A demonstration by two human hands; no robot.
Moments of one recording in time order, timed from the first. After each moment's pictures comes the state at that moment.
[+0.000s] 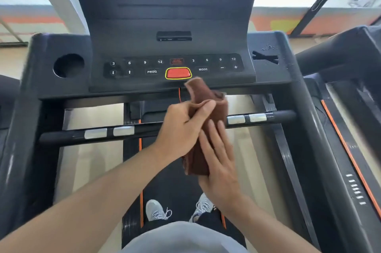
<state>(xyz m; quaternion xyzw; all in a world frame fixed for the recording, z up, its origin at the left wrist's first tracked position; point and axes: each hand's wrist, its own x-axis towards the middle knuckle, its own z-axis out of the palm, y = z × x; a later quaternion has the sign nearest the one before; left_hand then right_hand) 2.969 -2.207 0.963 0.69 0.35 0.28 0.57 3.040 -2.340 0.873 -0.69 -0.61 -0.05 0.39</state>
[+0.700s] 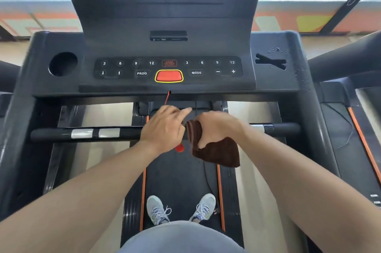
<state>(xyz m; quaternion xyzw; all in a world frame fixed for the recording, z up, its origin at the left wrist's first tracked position) 2.993 -2.158 0.849 0.93 0.34 0.06 0.13 3.183 -2.212 0.879 -0.69 -0.64 0.31 -0.13</state>
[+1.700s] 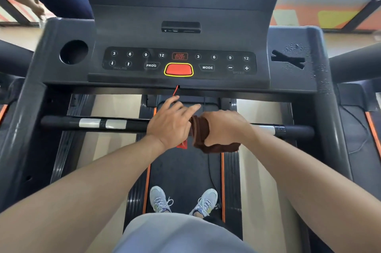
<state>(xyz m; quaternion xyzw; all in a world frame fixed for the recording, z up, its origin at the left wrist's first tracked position) 2.998 -2.155 0.840 0.96 0.25 0.13 0.00 3.184 -2.221 0.867 -0.69 -0.67 0.26 -0.10</state>
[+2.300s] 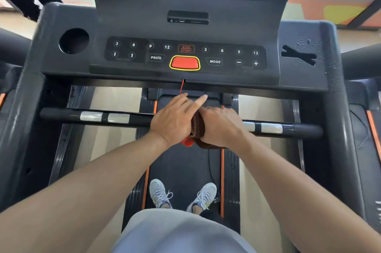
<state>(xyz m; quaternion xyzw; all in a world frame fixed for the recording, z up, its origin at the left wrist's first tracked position) 2.992 -2.156 0.827 0.94 0.28 0.16 0.09 3.152 -2.228 0.851 -0.69 -0.72 0.09 -0.03</state>
